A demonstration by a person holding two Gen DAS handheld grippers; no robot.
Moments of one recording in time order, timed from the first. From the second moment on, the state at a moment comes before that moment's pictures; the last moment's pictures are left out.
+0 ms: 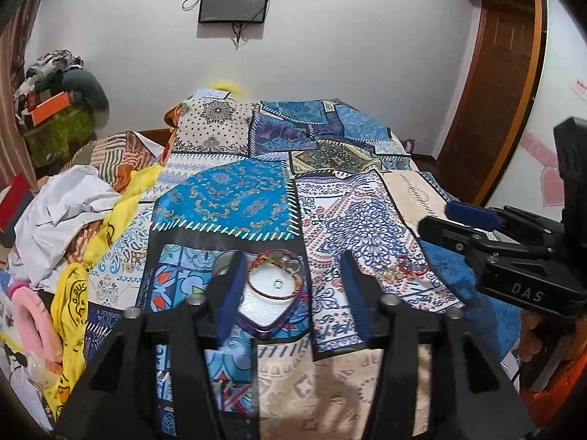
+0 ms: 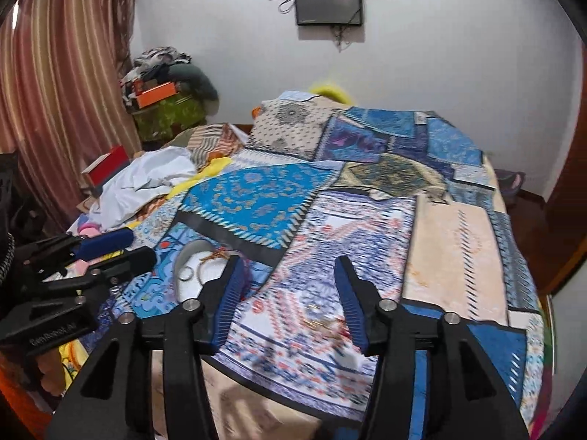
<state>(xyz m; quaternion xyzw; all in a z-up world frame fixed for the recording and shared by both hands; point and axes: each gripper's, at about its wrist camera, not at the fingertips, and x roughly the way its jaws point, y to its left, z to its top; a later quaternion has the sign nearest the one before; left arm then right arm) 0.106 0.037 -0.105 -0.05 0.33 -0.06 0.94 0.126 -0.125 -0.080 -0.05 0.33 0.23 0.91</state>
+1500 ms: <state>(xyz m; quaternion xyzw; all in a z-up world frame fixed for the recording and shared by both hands) 0.190 -0.070 -0.184 0.02 0.43 -0.15 0.89 0.151 -0.214 -0.150 -0.05 0.41 0.22 0.88</state>
